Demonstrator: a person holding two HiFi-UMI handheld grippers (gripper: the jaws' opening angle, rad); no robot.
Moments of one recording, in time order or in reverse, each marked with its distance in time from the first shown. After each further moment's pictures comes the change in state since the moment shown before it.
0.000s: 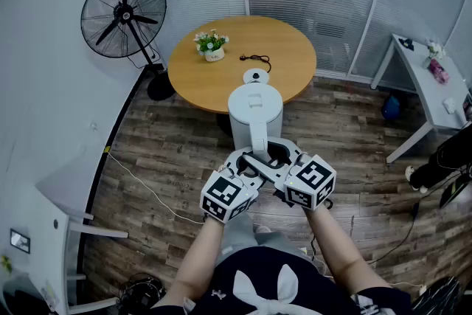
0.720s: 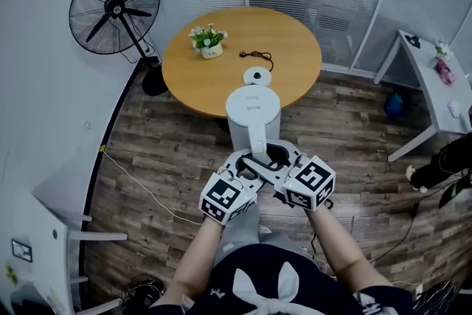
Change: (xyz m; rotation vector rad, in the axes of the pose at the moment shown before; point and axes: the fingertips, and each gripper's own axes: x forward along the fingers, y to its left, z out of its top) left arm 0.041 0.070 -0.016 -0.009 0.024 -0.038; right arm 0.052 -0.067 -0.018 0.030 0.063 0.004
